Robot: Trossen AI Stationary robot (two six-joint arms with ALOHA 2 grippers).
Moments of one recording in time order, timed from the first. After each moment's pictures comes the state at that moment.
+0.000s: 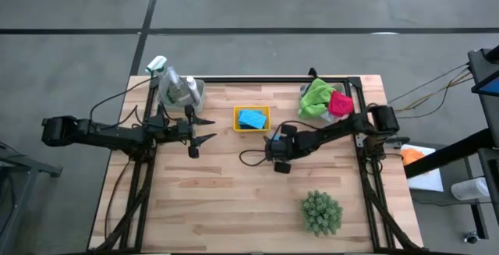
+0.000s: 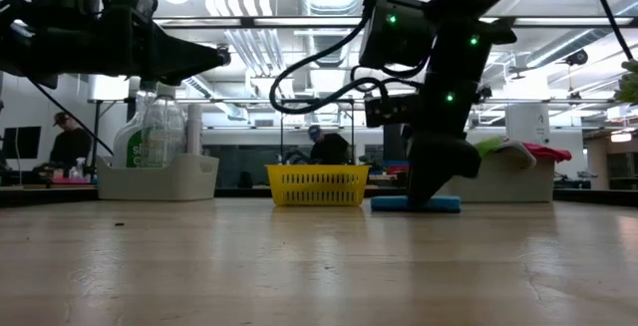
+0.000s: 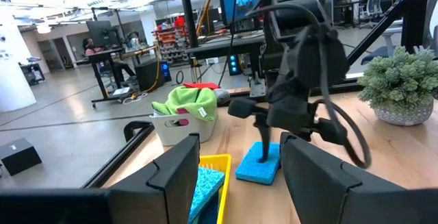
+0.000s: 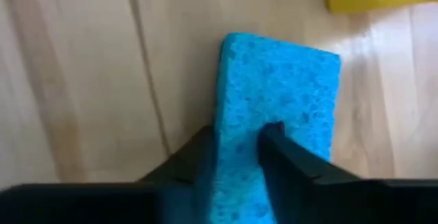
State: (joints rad) left arm 0.15 0.89 0.09 0.81 0.02 0.19; right arm 0.08 1.87 1.06 -0.53 0.36 0.24
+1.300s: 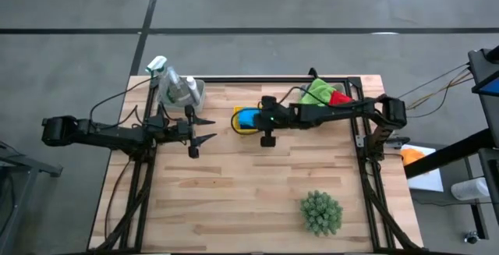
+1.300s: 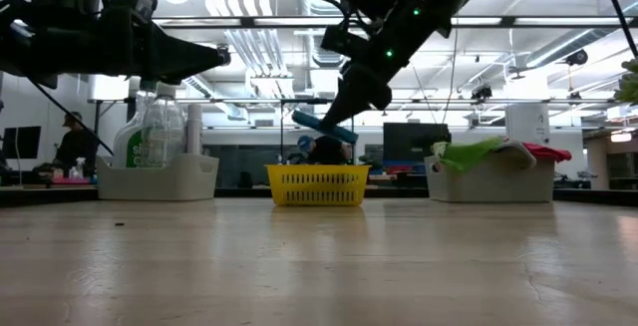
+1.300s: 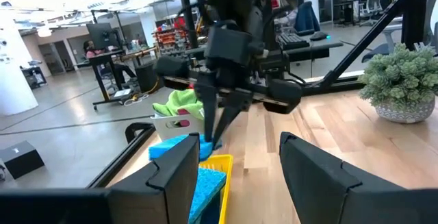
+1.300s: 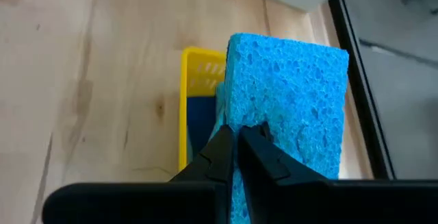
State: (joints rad) left arm 0.15 0.89 0.09 0.81 0.02 0.20; right arm -0.14 1.74 1.15 -0.18 0.18 -0.29
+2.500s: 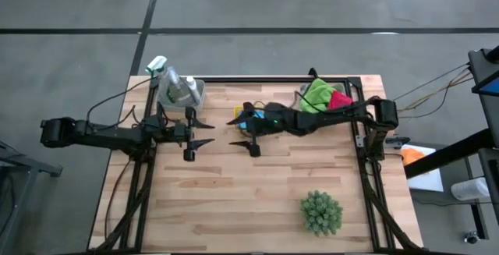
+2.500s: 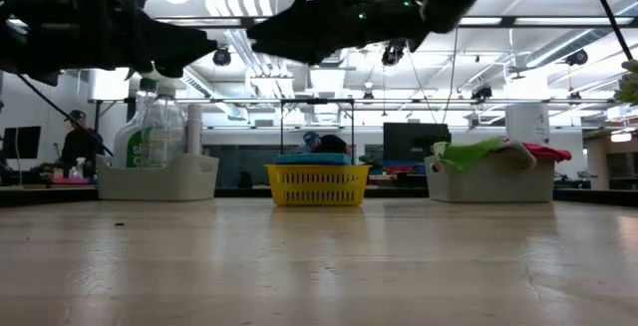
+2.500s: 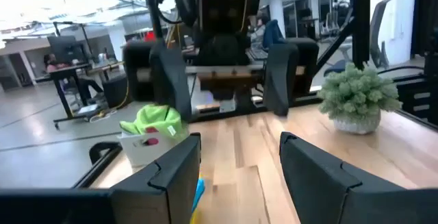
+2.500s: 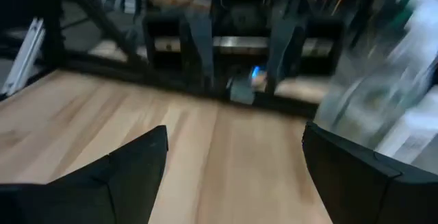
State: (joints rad) left arm 0.15 0.85 0.09 0.80 0.15 0.18; right arm -0.10 1.83 1.15 0.46 -0.21 -0.16
